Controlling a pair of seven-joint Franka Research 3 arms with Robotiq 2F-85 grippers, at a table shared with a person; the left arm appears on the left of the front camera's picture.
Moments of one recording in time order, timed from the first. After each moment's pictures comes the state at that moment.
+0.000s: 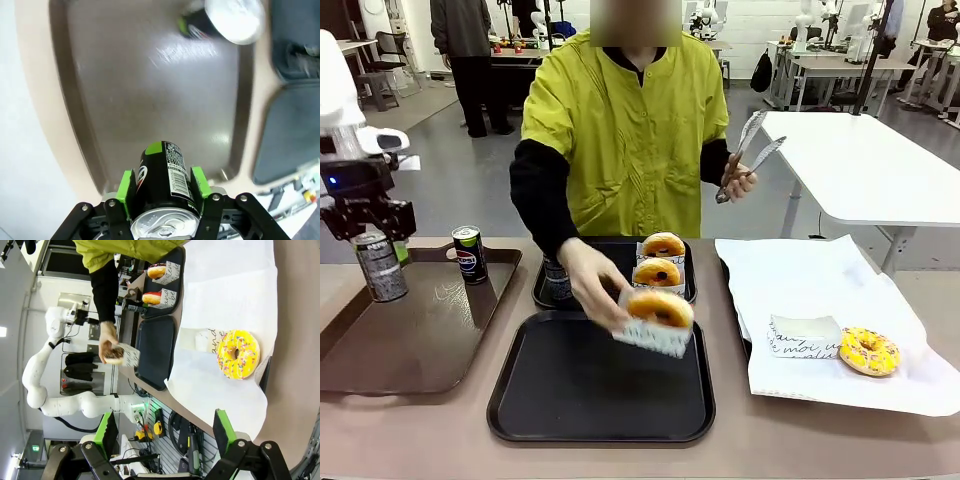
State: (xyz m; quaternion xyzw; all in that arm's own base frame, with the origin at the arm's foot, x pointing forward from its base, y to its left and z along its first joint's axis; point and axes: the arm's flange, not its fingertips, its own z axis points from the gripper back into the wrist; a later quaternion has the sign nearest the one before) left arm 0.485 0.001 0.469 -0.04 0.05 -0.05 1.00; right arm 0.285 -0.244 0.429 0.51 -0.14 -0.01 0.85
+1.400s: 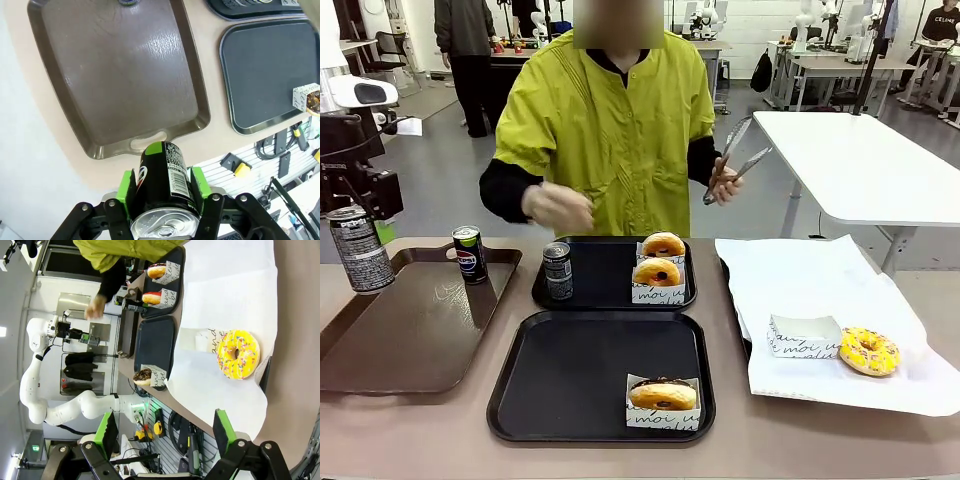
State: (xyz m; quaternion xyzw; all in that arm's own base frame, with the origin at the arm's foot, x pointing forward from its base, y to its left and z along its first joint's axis) left arm 0.415 -0.047 0.543 -0.03 0.04 -0.13 0.99; right arm 0.285 -0.243 0.429 0.51 -0.14 -0.01 0.85
